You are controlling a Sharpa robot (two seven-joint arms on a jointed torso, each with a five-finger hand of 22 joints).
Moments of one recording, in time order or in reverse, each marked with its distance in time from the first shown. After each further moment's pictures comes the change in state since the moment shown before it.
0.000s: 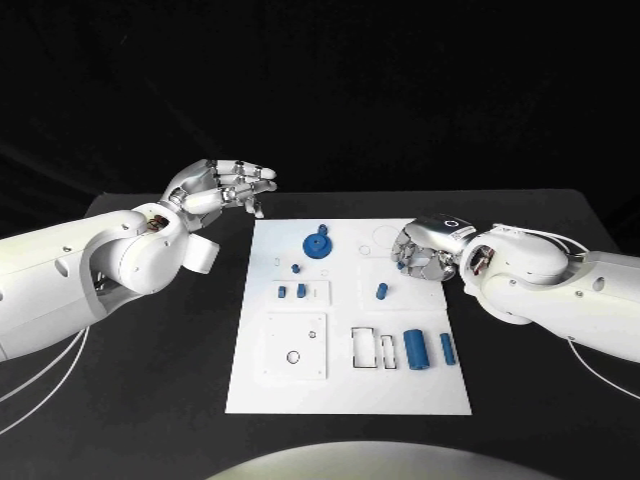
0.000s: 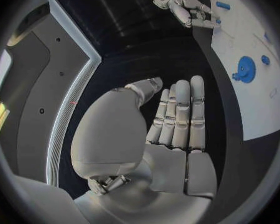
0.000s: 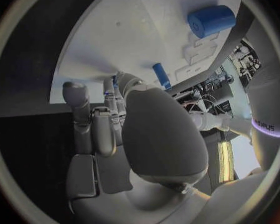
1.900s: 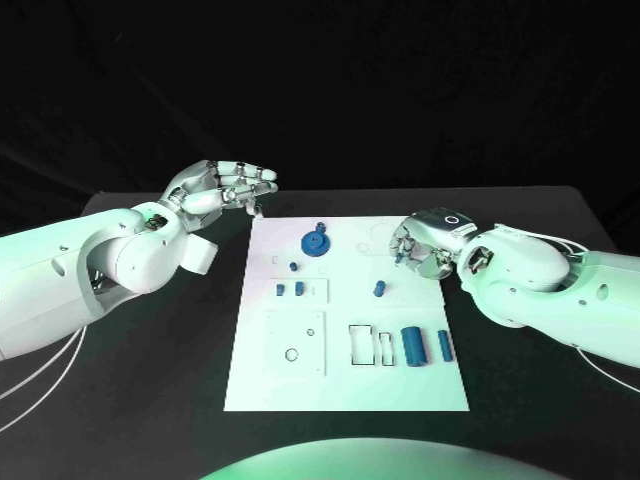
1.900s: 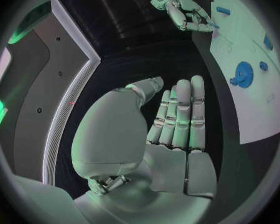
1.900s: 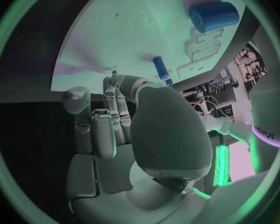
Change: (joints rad) left arm 0.000 0.003 0.000 0.001 -0.005 0.026 -0.030; left_hand 0.008 0.008 -0.016 -0.022 0.000 -0.030 0.015 -0.010 -0.009 -0.047 0.018 0.000 0.000 -0.004 0.004 -0.016 -0.015 0.000 0.004 -0.004 -0.003 -0.006; right arm -0.003 -0.030 0.002 0.075 -0.080 -0.070 -0.092; right_hand -0.132 0.016 0.294 -0.204 -0.002 0.024 -0.020 0.077 0.121 0.059 -0.002 0.004 0.043 0.000 -0.014 0.032 -0.001 0.000 -0.010 -0.017 0.075 0.105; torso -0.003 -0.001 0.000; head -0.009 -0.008
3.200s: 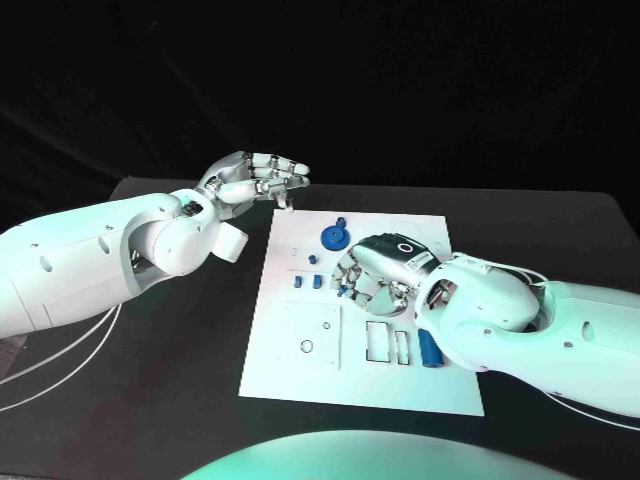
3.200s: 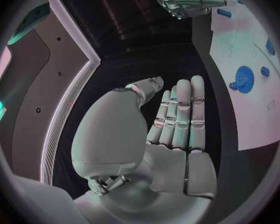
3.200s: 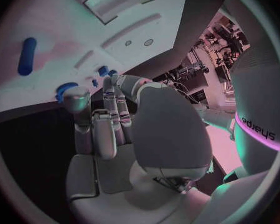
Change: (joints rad) left arm 0.000 0.033 -0.005 -0.020 -0.003 0.010 -0.006; left_hand 0.000 0.000 -0.003 -0.003 0.000 -0.007 0.000 0.000 -0.001 -0.010 0.003 0.004 0.000 -0.004 0.004 -0.004 -0.002 0.000 -0.004 0.004 -0.004 -0.001; right arm -0.041 0.146 -0.003 0.172 0.062 -0.014 0.012; right_hand -0.020 -0.006 0.003 -0.003 -0.003 0.002 0.002 0.003 0.005 0.004 0.003 -0.003 0.002 -0.003 -0.002 0.004 0.000 0.000 -0.004 -0.004 -0.001 -0.006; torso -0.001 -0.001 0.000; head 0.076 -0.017
